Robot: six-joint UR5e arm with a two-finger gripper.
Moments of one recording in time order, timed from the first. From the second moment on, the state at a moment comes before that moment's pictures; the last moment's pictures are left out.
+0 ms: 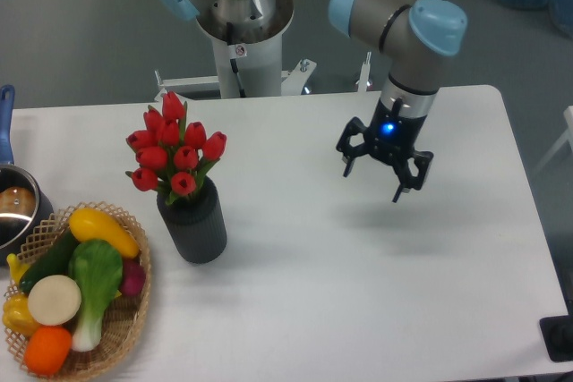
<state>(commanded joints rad) 2.77 -1.74 -1.92 -0.90 1.12 1.36</state>
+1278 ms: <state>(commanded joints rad) 2.66 -1.51 -2.18 -0.90 0.82 1.36</state>
